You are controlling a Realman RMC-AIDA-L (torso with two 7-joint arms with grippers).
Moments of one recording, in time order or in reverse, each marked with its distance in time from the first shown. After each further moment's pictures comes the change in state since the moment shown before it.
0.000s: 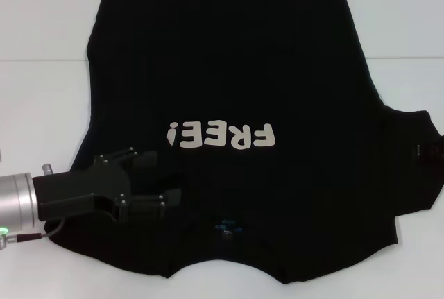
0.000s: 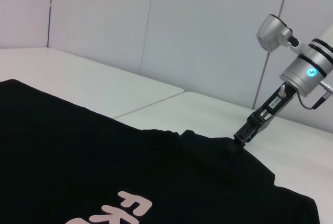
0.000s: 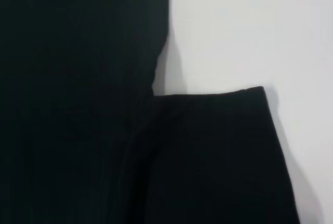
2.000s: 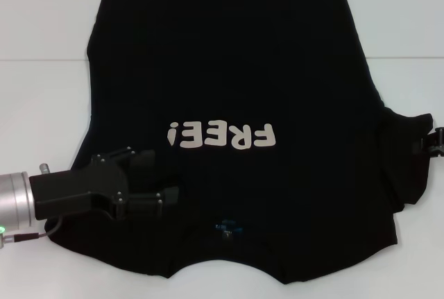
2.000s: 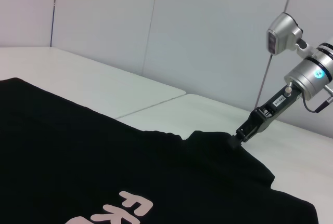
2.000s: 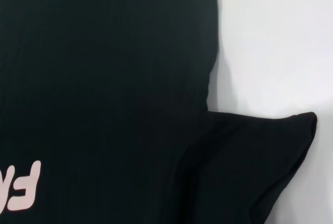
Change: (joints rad) left arm 0.002 0.006 -0.002 0.000 -0.006 0.007 -0.023; right arm -0.047 -0.037 -0.019 0.031 0.226 -0.046 -0.103
